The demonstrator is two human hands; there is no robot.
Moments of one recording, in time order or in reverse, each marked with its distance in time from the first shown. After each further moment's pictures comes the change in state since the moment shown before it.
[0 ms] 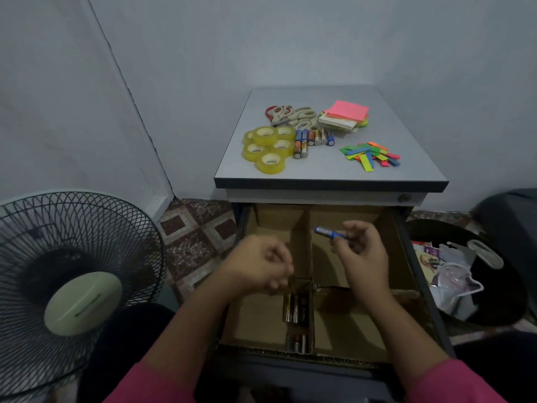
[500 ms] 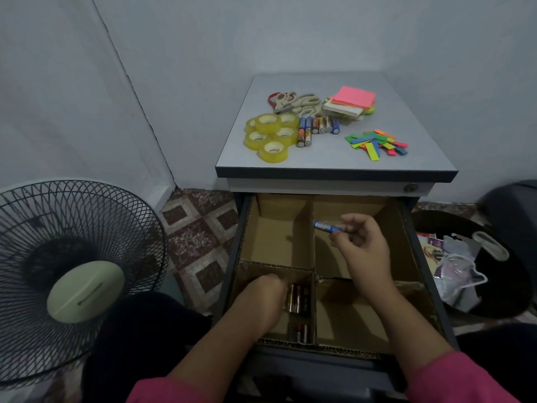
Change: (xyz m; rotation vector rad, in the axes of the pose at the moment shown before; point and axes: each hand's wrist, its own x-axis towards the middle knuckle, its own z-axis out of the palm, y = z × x) left_hand 0.012 -0.069 0.058 0.810 -0.014 -0.043; right_hand 0.003 0.011 0.000 0.032 -0.057 0.022
